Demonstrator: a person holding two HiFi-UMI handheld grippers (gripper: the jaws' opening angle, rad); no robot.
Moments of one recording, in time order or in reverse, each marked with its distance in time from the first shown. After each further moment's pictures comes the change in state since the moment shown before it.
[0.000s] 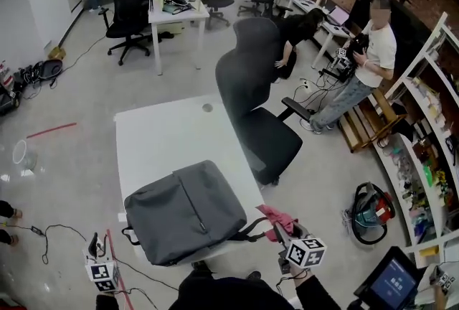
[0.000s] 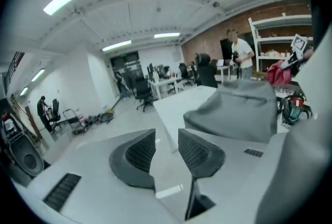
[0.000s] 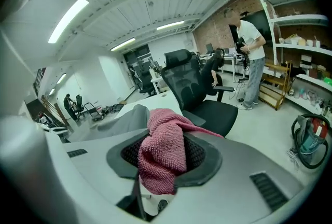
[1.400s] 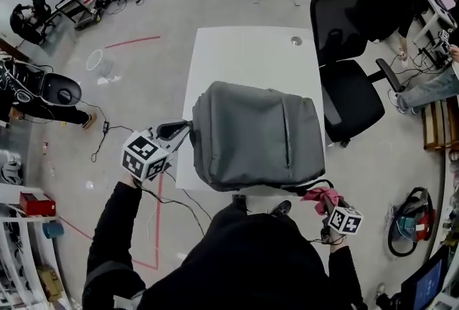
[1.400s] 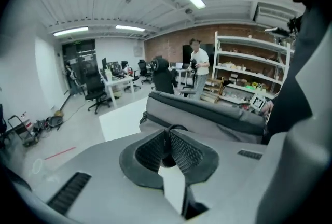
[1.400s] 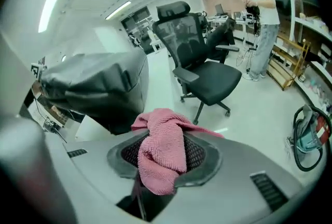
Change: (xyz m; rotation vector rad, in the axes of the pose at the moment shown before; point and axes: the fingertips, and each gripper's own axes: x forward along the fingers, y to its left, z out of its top) left arm 0.044 -0.162 0.154 0.097 0.070 -0.503; right arm 0.052 -0.133 -0.135 -0.006 0.400 0.078
